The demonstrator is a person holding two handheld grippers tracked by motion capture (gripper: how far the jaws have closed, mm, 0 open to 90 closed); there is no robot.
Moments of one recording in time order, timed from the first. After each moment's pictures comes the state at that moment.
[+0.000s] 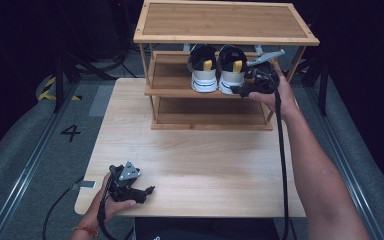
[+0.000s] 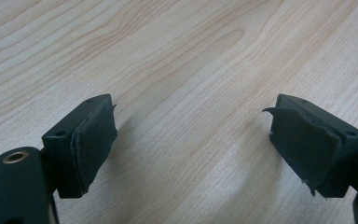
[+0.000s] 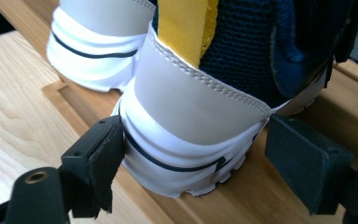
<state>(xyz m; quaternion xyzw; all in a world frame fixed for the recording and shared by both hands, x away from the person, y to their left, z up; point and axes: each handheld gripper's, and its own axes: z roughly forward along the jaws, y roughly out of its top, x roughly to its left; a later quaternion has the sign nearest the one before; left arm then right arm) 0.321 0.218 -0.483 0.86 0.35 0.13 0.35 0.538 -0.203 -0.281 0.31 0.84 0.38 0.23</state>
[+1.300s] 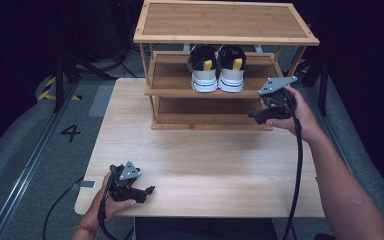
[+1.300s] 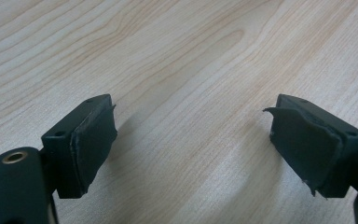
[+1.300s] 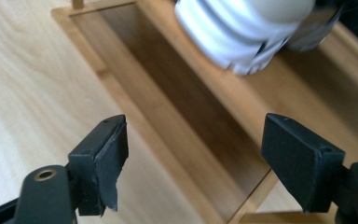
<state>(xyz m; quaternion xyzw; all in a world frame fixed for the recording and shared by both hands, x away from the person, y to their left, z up) 0.323 0.218 -0.483 0.86 0.34 0.13 0.34 0.461 -0.233 -0.298 0.25 0.88 0.31 0.27</state>
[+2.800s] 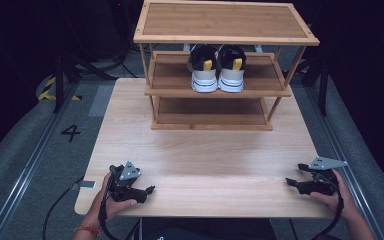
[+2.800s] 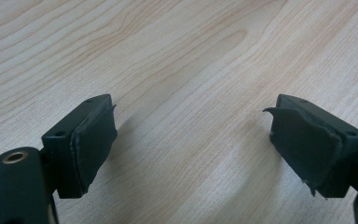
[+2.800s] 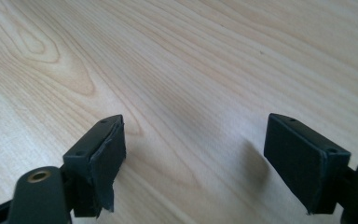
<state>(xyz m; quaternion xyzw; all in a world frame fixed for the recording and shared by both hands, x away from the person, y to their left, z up) 0.321 0.218 -0.483 0.86 0.35 0.13 0.34 0.343 -0.395 -0.484 0.38 0.84 0.36 0.17</state>
